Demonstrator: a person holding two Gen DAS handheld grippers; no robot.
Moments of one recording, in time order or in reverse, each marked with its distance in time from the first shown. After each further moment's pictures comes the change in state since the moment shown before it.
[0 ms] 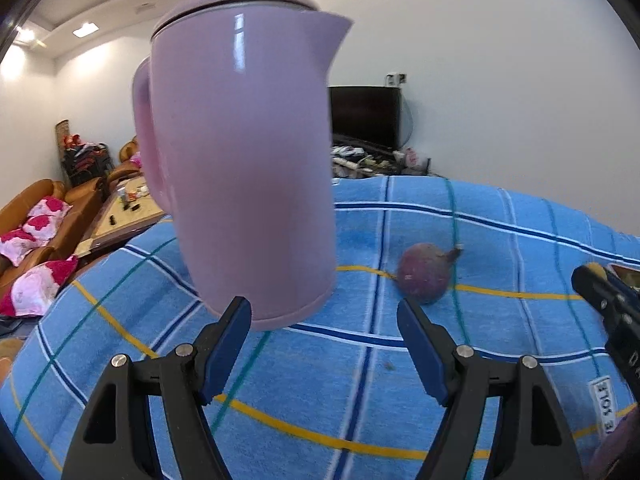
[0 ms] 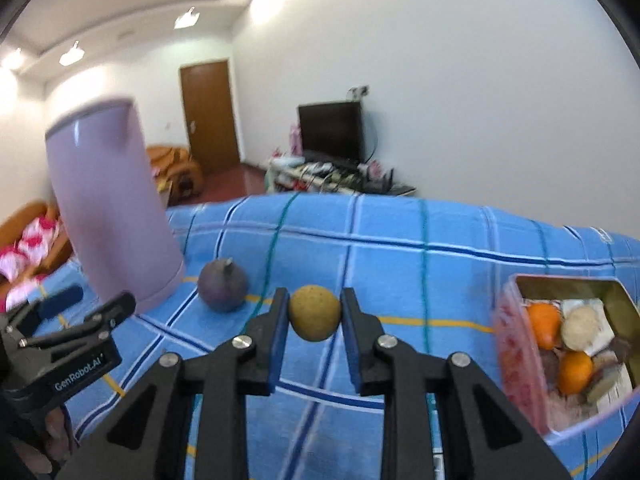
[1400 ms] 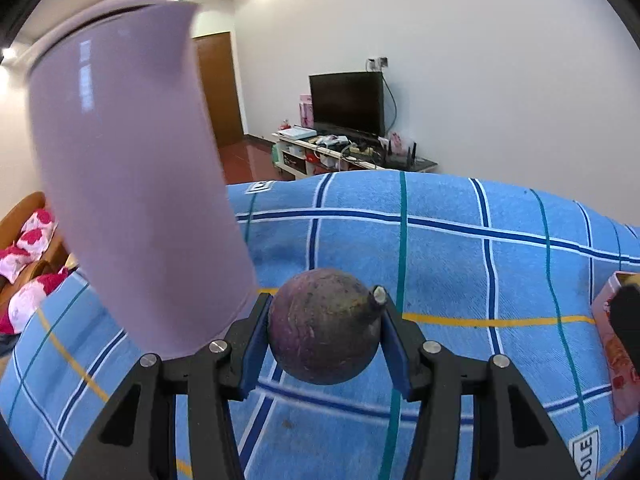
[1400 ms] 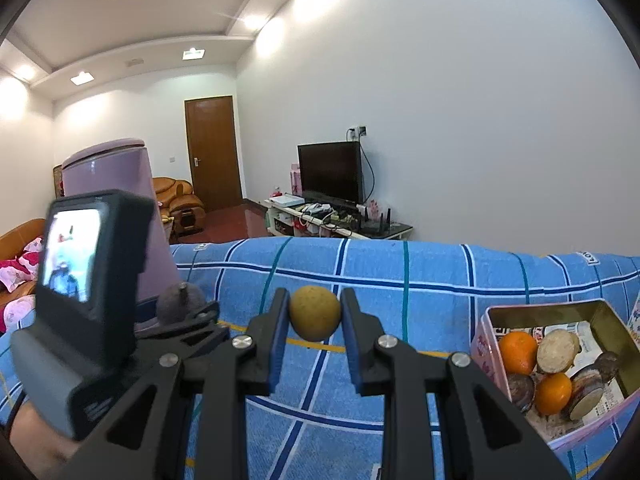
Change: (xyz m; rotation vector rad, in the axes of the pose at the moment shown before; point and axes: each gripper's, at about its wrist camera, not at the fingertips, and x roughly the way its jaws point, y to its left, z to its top) left arm 0.027 -0.064 0.017 0.044 0.046 0.021; right arm -0.029 0.005 0.000 -0.033 -0.137 0.010
